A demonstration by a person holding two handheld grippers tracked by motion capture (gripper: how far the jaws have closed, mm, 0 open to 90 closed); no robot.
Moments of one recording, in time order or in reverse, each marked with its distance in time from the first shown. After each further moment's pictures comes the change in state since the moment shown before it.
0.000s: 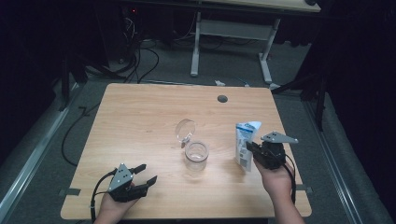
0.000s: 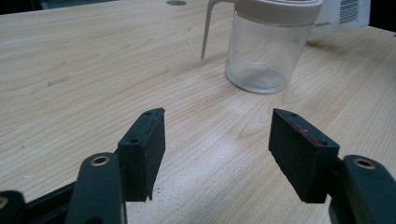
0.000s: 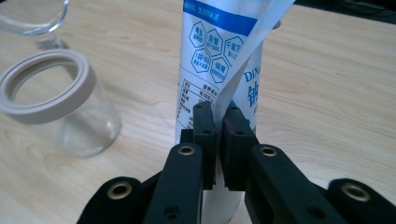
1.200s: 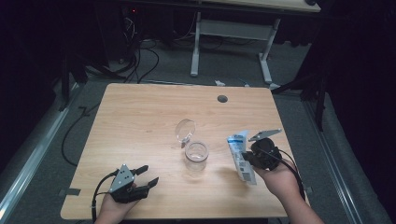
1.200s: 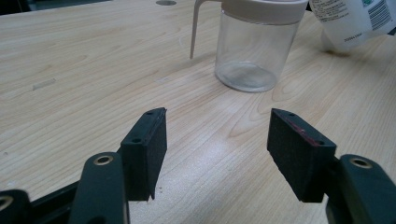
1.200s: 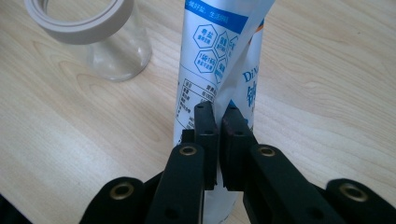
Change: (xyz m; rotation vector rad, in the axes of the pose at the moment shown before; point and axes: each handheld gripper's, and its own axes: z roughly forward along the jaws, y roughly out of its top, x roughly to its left) left arm -0.004 0.000 0.001 0.001 -0.029 0.019; right arm 0.021 0.024 -0.005 0.344 0.073 -0.124
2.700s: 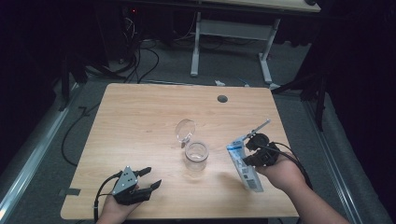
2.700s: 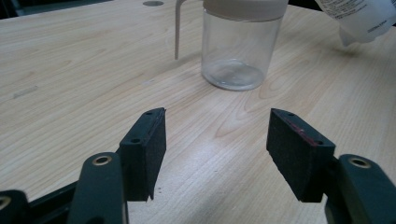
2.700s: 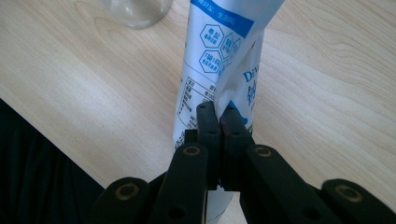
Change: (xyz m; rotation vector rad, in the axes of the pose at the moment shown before) left arm -0.008 0.000 0.003 0.004 -0.036 0.037; right arm 0.006 0.024 -0.010 0.271 0.058 -0.062
